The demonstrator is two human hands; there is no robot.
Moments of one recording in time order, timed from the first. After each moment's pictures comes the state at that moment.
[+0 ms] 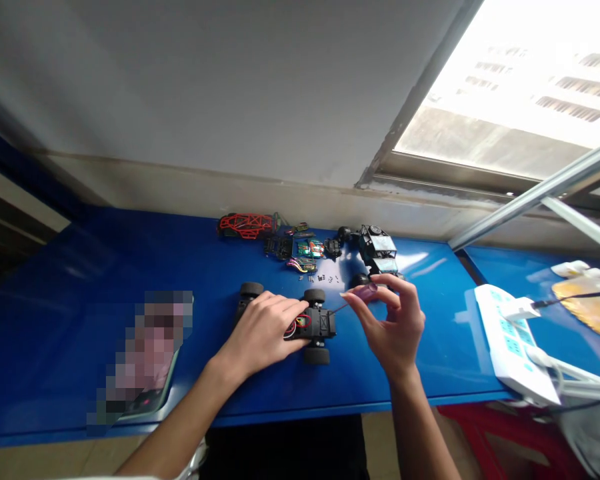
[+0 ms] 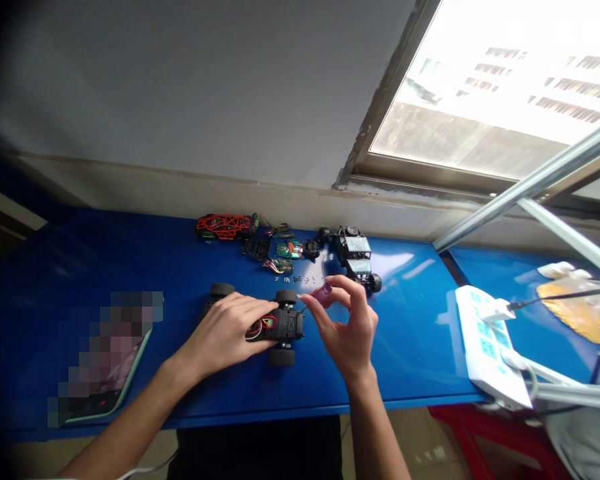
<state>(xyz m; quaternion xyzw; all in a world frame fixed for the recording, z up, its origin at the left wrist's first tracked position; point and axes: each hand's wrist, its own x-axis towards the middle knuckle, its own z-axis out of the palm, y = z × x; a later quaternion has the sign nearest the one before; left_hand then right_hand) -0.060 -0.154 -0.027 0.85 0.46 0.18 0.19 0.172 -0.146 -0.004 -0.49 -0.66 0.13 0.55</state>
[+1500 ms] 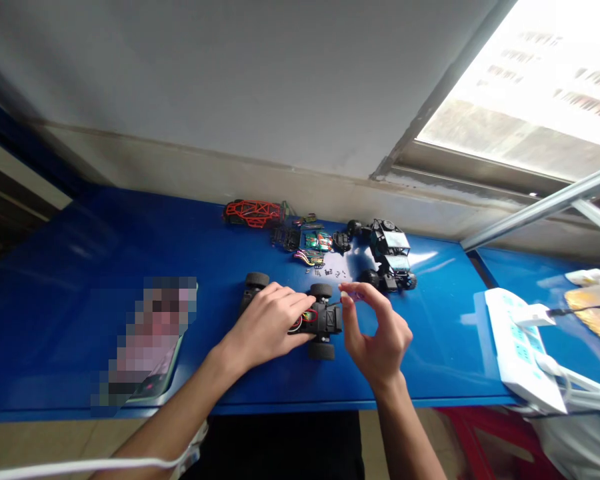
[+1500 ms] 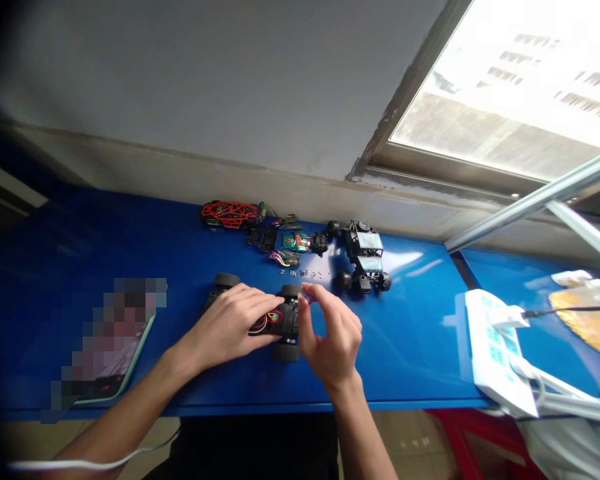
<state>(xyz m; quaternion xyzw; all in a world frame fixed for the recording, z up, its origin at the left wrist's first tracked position) -0.064 -0.153 -0.027 0.86 0.44 0.17 0.18 0.146 -0.158 -0.015 -0.45 -0.75 -0.04 0.48</state>
